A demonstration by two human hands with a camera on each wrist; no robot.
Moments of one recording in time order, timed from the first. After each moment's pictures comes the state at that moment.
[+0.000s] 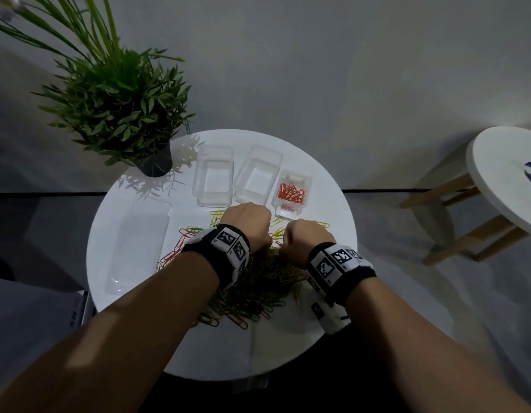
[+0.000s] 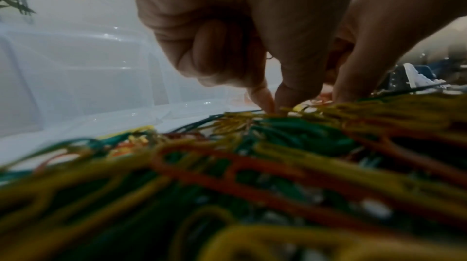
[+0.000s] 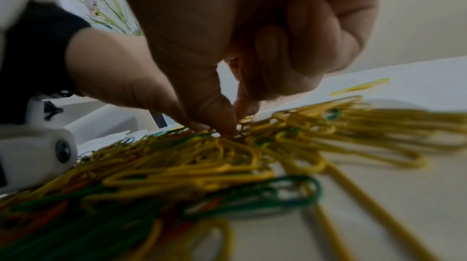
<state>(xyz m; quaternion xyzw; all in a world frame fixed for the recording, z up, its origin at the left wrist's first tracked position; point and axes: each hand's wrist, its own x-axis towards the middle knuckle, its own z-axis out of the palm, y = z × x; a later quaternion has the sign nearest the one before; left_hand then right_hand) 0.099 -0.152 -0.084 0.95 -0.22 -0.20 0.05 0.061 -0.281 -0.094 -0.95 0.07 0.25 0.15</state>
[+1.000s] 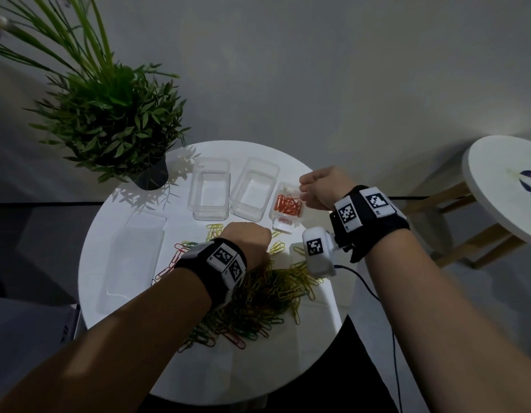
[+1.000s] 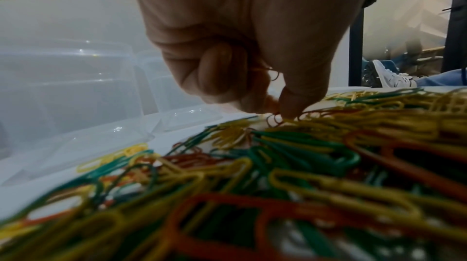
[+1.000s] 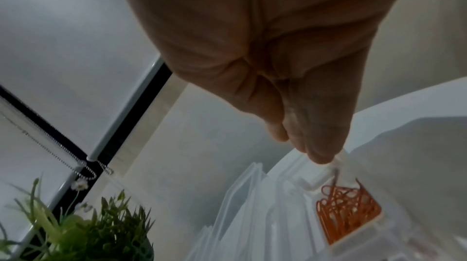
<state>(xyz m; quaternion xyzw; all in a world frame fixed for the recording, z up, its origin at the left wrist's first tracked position) 0.099 -0.151 -0.087 0.93 -0.31 -0.20 -0.01 0.138 -0.320 -0.038 -0.80 0.27 0.13 0.53</state>
